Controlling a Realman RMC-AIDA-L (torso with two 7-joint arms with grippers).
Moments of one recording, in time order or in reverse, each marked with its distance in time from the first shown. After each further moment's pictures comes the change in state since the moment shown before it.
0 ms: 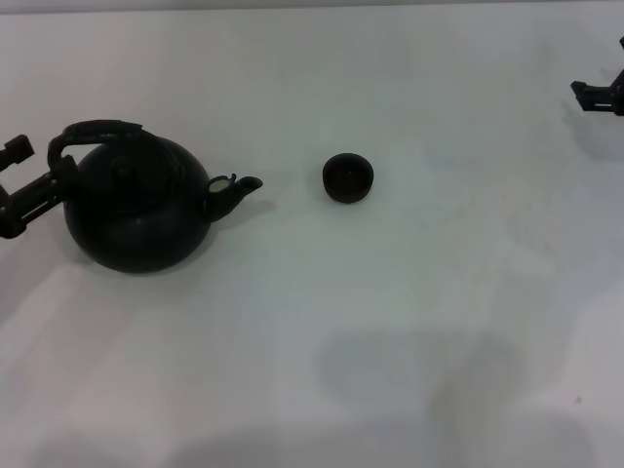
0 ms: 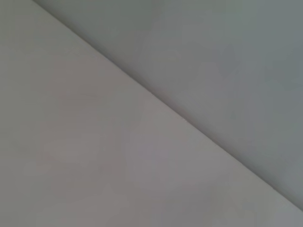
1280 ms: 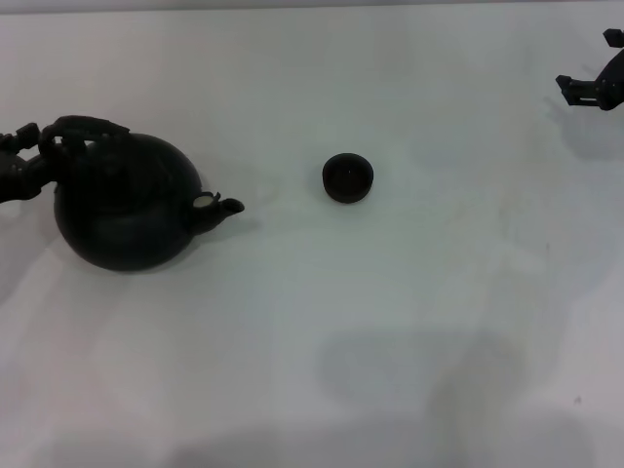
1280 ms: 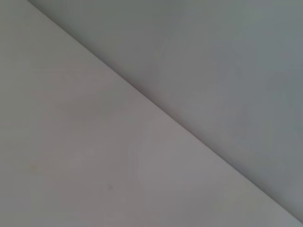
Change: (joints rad) left arm -0.101 0.000 0.012 -0.040 0.060 -0.191 -0.171; right arm 0.004 0.000 -0.049 -0.007 0.040 -0.014 -0.004
